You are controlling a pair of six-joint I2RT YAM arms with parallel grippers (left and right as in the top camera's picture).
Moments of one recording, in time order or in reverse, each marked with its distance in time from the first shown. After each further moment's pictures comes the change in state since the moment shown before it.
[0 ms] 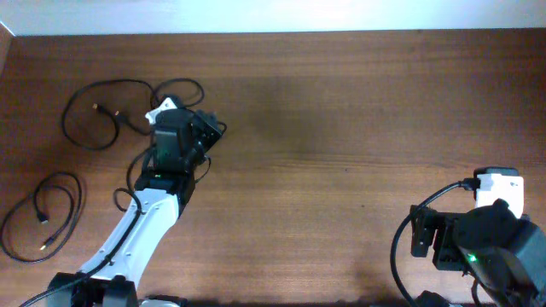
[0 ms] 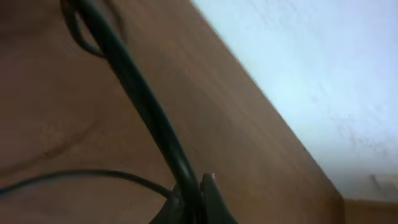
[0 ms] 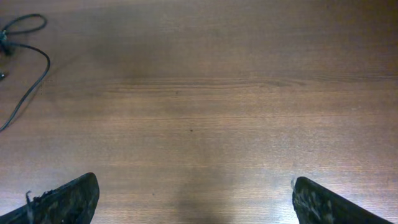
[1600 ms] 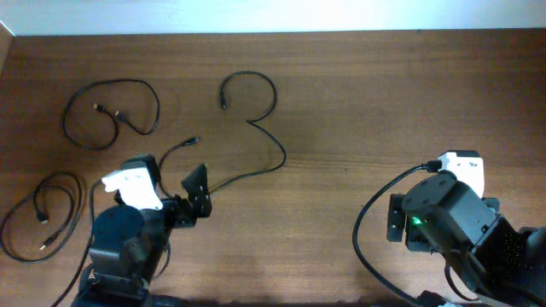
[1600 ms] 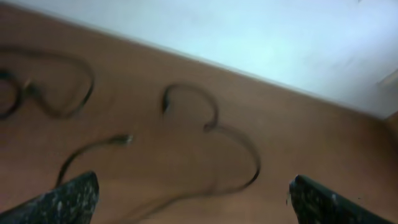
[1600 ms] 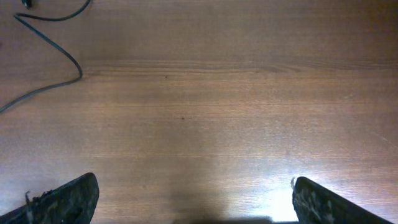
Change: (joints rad) left arm -0.046 -0.864 0.031 -0.775 -0.096 0.505; right arm 0.000 0.135 0.000 -0.020 -0.004 0.023
